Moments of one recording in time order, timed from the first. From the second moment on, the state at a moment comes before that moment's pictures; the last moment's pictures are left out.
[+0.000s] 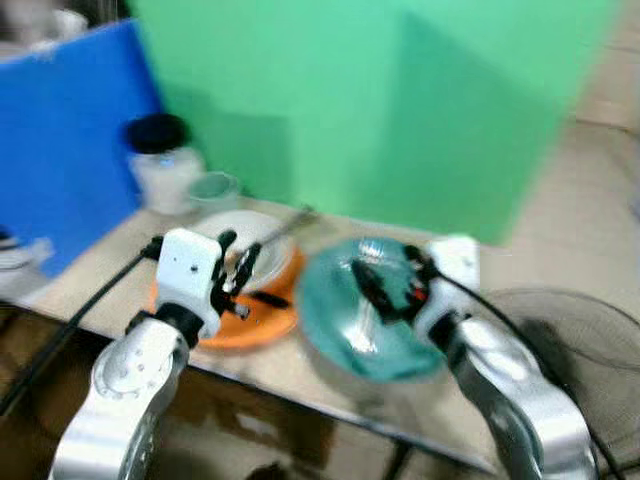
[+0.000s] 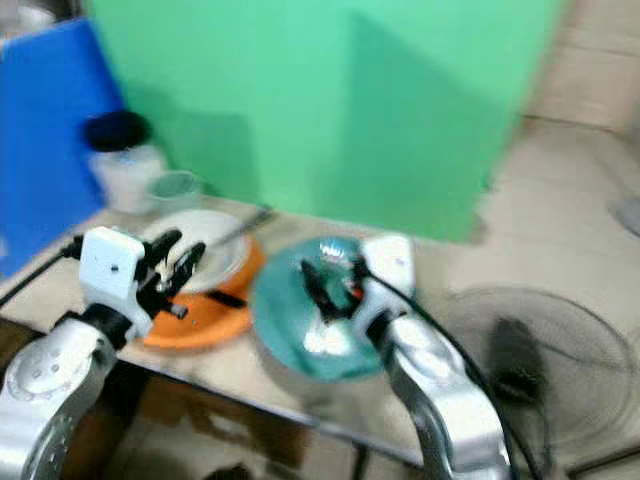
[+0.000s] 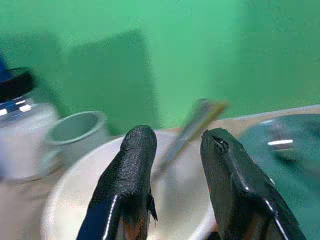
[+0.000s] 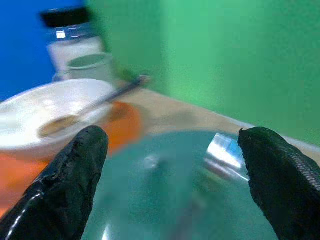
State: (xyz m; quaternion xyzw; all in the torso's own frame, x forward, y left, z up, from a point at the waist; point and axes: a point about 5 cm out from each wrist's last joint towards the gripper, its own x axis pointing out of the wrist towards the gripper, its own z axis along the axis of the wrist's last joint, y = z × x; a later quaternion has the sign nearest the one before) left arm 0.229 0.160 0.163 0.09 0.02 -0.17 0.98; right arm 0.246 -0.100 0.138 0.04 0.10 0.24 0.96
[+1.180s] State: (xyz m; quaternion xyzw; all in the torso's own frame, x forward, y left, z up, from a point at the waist) left arm 0.194 0.152 0.149 0.10 0.13 -0.40 0.90; right arm 0.273 -0.071 0.117 0.03 0.36 0.21 0.91
